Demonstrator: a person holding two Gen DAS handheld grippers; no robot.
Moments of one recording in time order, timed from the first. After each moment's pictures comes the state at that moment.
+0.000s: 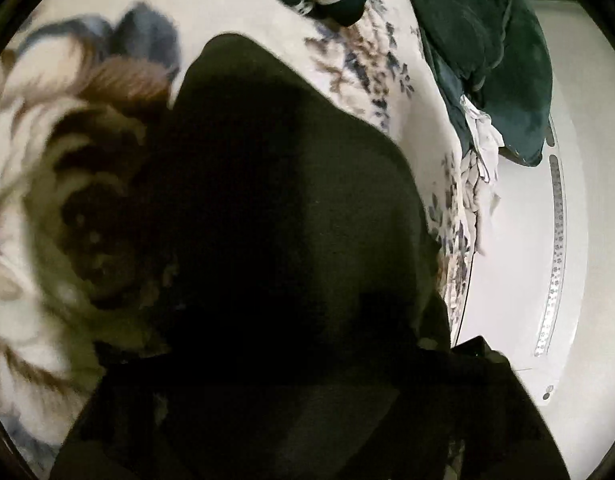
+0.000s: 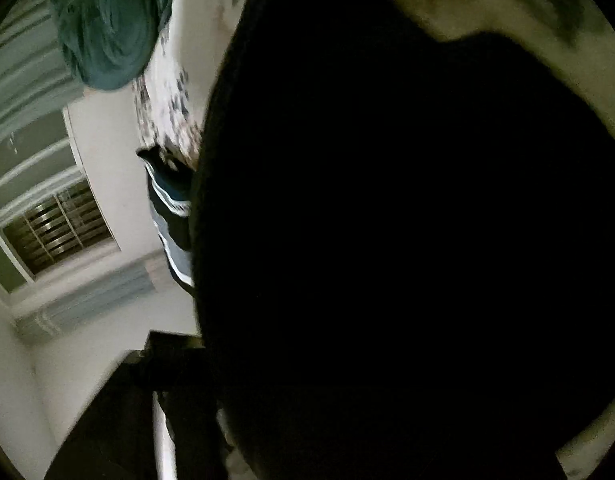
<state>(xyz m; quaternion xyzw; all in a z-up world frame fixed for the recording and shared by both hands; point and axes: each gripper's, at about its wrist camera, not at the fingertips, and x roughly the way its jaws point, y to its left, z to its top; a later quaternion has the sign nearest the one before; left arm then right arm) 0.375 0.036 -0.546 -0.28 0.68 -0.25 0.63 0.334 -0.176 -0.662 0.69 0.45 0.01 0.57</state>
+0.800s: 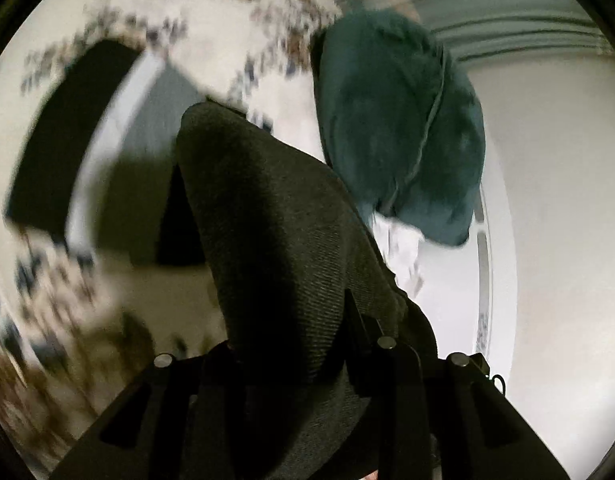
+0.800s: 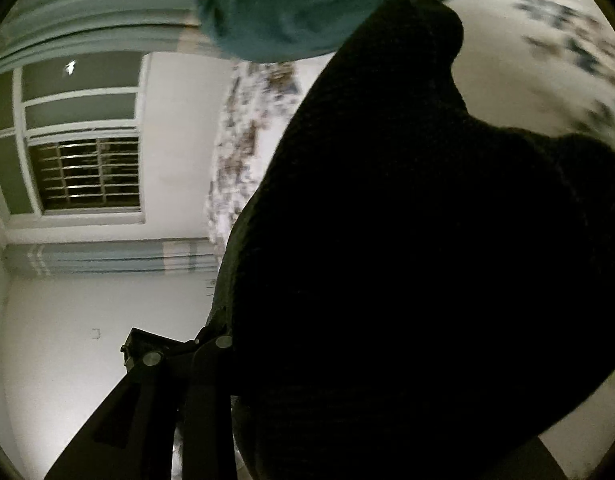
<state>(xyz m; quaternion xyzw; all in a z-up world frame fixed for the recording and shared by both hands) 0.559 0.090 -0.366 -0.32 0.58 -0.27 0.69 0.505 -0.156 -0.427 0.59 0.40 0.06 0.70</state>
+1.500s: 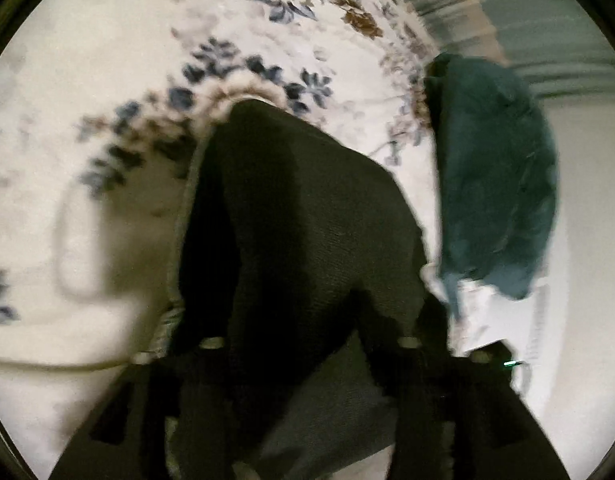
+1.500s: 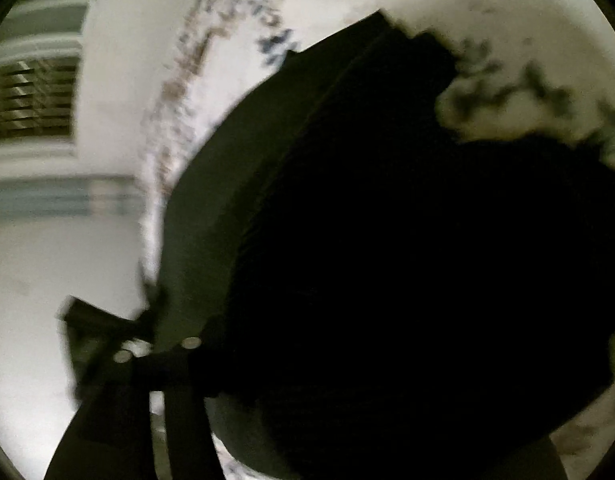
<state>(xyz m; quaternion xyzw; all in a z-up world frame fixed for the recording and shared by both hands) 0.686 0.209 -0.464 -0.27 0.63 -0.17 0.71 0.708 -0.057 -0.540 0.45 0.56 0.04 0.70</state>
